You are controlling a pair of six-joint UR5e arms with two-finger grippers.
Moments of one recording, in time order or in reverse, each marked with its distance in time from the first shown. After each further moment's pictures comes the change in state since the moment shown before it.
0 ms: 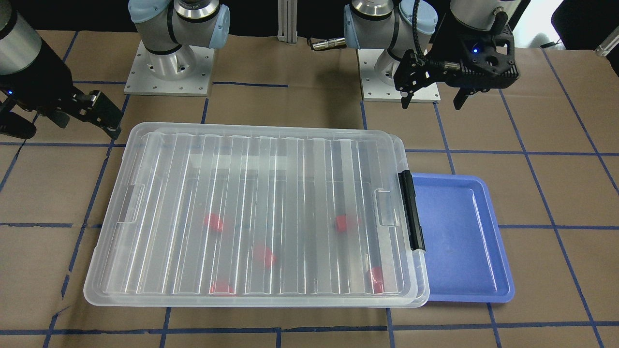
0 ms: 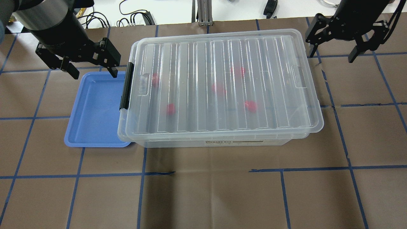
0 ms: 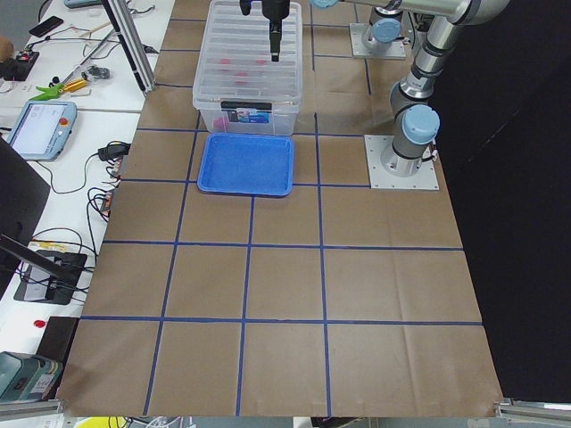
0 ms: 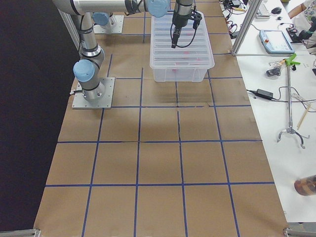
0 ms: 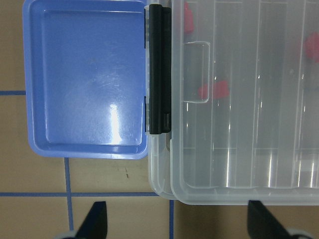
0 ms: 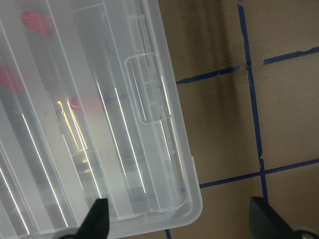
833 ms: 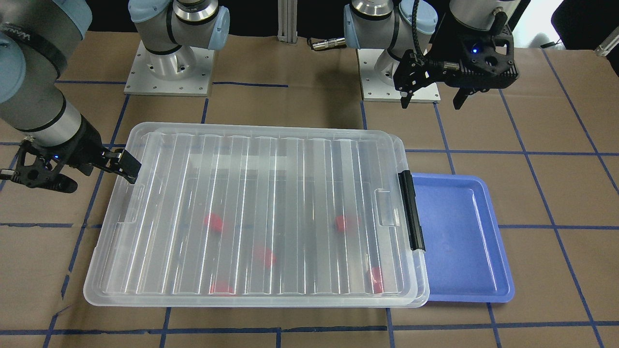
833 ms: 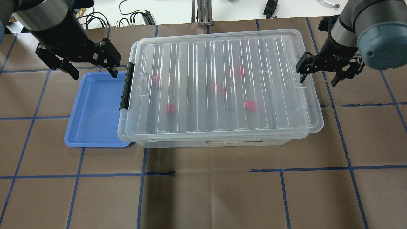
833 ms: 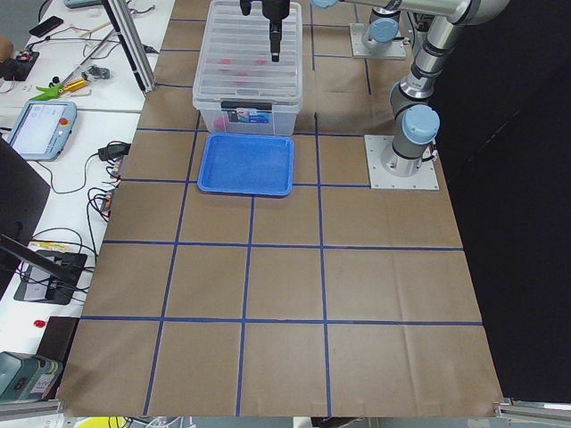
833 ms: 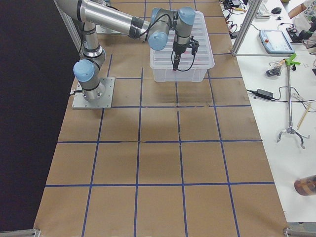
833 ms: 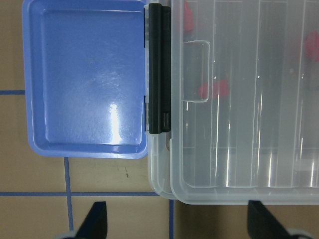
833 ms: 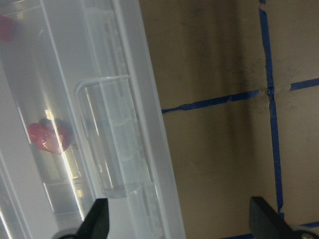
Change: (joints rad) left arm 0.000 0.000 -0.001 -0.001 0.000 0.000; right arm -0.021 0.032 0.306 -0.395 -0.004 -0.071
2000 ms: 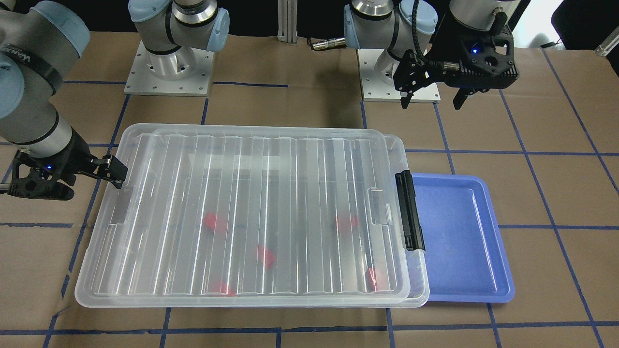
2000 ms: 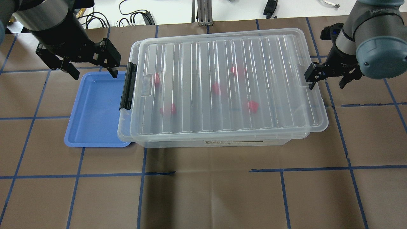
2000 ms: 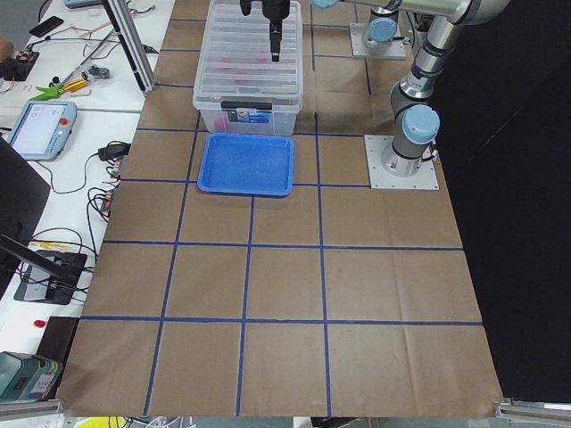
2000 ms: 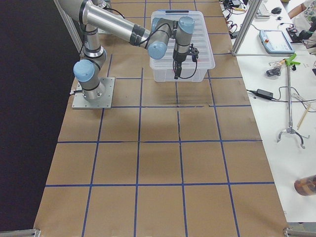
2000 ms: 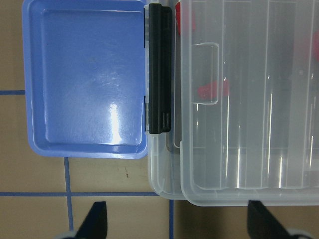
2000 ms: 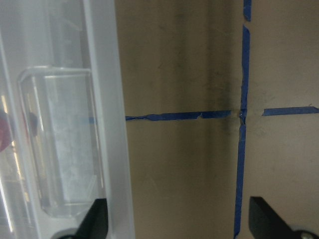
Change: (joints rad) left arm 0.000 0.000 0.000 0.001 0.000 0.001; right arm -0.053 0.024 0.035 -0.079 -0.070 -0.203
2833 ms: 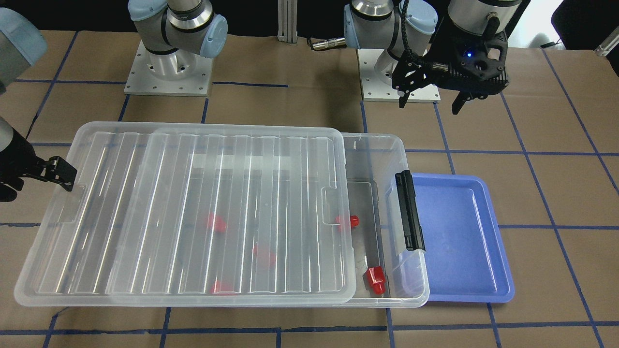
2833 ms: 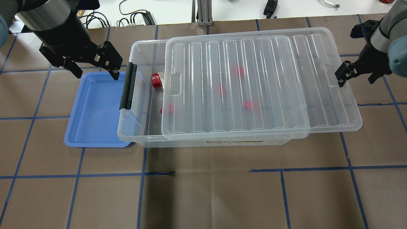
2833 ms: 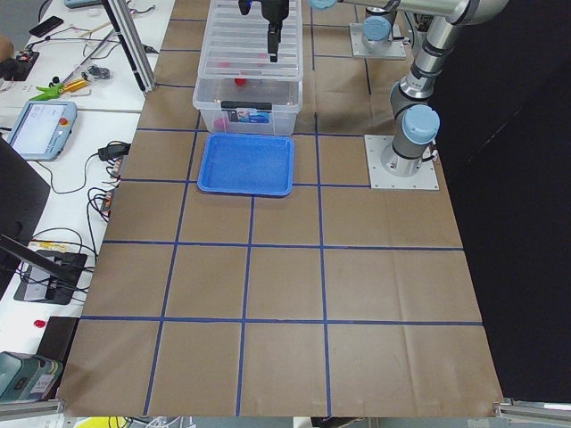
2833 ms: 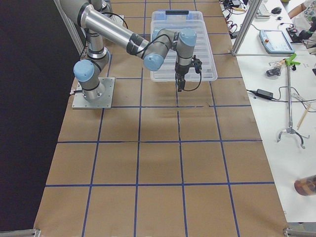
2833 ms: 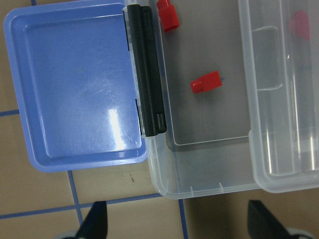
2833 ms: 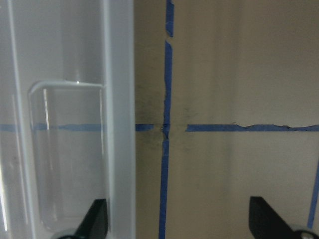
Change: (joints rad) left arm -0.001 -0.013 0.000 -0.001 -0.007 0.180; right arm -0.161 0.017 -0.002 -0.070 -0.036 -0.206
